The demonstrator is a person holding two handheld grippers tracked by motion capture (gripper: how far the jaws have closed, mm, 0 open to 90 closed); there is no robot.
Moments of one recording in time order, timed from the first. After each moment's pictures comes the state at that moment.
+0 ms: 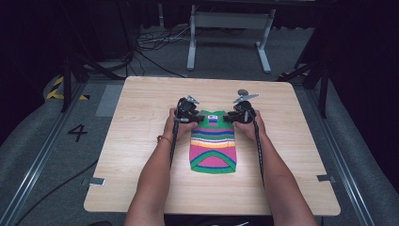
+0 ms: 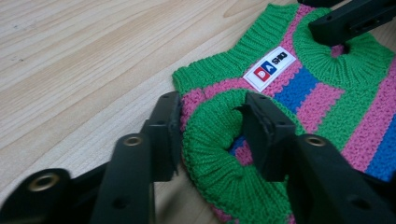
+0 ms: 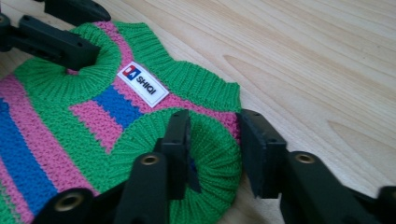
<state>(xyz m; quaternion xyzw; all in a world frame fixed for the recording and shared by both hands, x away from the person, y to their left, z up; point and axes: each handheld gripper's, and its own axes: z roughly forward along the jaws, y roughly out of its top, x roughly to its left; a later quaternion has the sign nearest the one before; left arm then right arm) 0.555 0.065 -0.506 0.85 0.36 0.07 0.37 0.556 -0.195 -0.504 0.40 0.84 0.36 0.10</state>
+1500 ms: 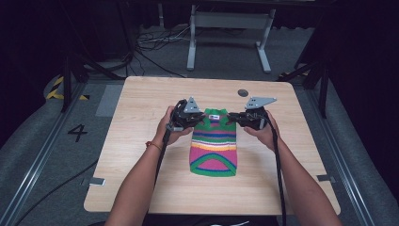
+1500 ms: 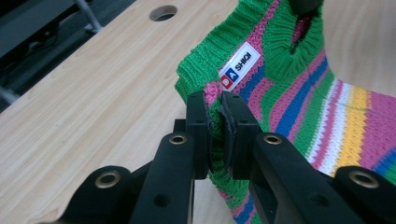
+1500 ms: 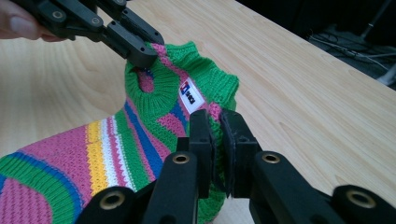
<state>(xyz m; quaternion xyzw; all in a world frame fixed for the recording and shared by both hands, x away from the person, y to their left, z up) 0.485 0.075 -0.439 0.88 0.19 0.17 0.40 0.487 -0.212 -0.436 0.24 0.84 0.47 0.13</state>
